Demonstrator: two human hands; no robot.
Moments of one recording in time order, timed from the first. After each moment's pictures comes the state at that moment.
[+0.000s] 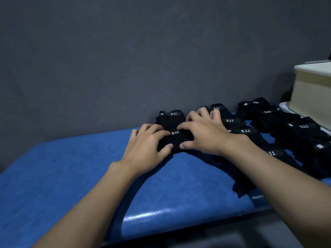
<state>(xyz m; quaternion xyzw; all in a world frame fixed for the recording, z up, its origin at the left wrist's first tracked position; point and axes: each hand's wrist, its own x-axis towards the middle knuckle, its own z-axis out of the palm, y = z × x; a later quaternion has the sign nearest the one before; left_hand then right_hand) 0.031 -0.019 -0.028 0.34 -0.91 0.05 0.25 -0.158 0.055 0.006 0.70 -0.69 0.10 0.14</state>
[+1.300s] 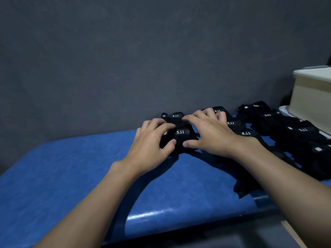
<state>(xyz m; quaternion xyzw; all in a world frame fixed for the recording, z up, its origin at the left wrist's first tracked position) 0.030 -0.008 -0.014 0.31 -0.90 -0.05 0.31 -0.158 0.067 0.013 0.69 -0.70 0.18 0.12</state>
